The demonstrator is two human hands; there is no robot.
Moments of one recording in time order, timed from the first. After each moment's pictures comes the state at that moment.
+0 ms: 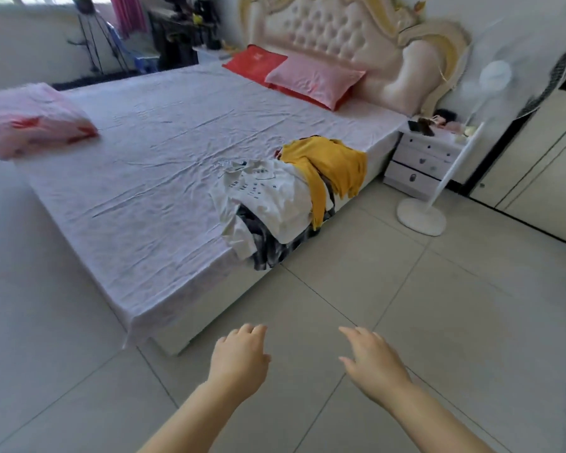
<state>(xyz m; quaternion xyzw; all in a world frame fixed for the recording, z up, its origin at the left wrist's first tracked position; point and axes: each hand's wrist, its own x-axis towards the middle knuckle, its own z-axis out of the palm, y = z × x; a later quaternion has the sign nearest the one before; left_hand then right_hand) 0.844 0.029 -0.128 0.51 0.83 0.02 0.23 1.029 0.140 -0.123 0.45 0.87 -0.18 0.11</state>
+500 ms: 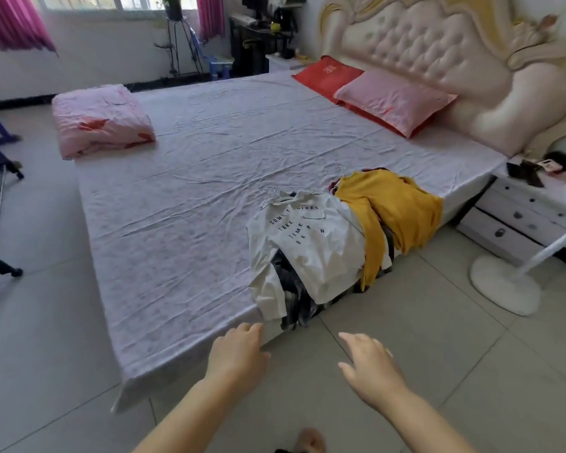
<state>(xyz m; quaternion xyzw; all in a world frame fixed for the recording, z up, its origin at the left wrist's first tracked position) 0.671 0.219 -0.130 0.38 0.89 0.05 0.25 0.831 0.367 -0.143 0.35 0.91 -0.20 0.12</state>
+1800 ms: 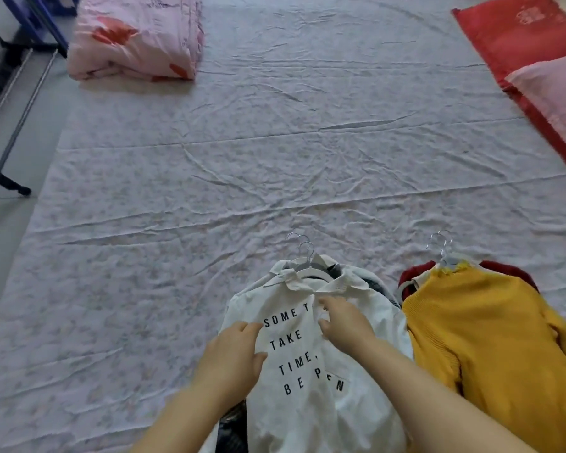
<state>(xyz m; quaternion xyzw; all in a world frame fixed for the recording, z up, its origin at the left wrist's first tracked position) 0.306 0.611 -0.211 0.16 0.91 0.16 0.34 0.316 0.821 -0.273 0.15 0.92 -0.22 0.29</state>
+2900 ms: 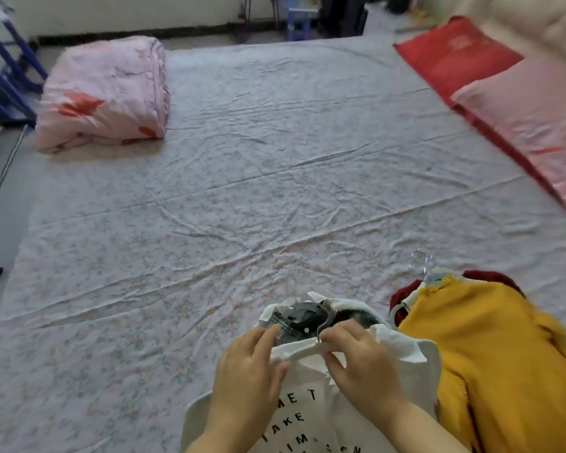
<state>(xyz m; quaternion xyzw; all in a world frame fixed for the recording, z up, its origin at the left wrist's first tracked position) 0.272 0.650 -0.203 0.24 0.93 0.24 0.12 0.333 0.829 -0.219 0.05 0.95 -0.28 -0.14</state>
